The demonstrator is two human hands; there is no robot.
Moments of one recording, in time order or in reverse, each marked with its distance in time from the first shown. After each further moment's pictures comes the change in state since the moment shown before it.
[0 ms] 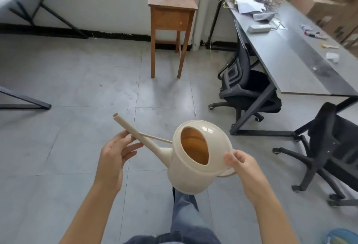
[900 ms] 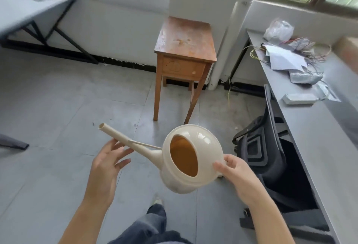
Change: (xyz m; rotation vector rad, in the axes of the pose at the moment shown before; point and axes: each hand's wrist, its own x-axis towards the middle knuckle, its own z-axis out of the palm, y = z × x) left_hand 0.416 0.110 0.192 -0.129 0.139 0.131; right_hand 0.491 -0.218 -0.030 -0.101 -0.263 -0.058
